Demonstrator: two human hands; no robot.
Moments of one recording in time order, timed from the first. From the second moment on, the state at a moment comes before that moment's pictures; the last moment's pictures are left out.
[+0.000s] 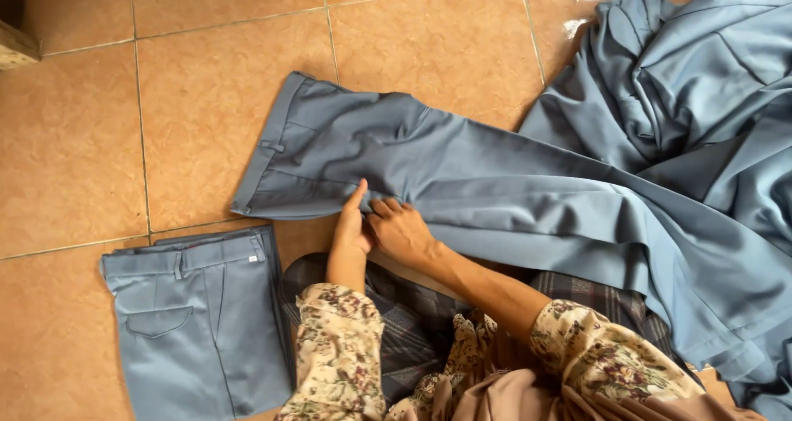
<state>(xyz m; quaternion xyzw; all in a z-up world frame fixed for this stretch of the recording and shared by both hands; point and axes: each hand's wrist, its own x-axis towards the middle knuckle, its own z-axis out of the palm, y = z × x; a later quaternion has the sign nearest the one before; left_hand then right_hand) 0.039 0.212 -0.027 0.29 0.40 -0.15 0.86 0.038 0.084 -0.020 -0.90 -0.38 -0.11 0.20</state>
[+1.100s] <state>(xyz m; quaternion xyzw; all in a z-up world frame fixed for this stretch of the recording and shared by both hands) -0.007 0.467 -0.073 0.50 0.65 0.24 0.52 0.058 0.033 -0.020 -0.83 -0.50 0.00 0.27</state>
